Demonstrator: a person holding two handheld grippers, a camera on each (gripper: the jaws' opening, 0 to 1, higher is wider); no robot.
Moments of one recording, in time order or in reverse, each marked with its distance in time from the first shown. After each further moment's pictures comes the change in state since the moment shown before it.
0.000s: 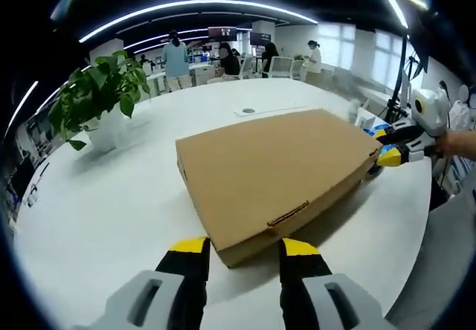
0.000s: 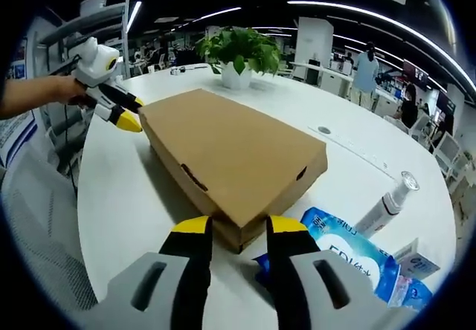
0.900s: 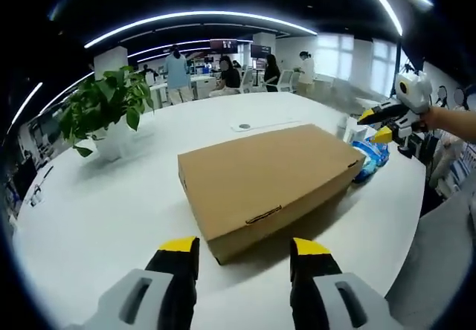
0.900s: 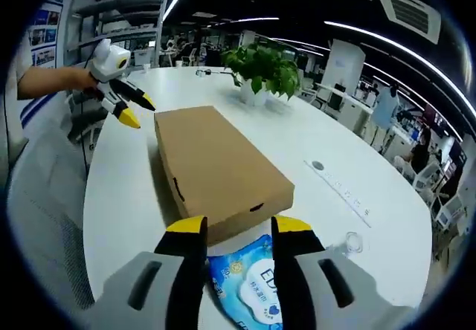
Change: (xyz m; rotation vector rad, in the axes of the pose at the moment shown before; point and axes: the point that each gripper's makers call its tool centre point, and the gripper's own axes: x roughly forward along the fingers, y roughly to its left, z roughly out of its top) left arm -0.037 -0.014 0.012 -0.004 -0.099 0.007; right arm -0.048 -0.046 0.049 -0.247 -0.043 0.071
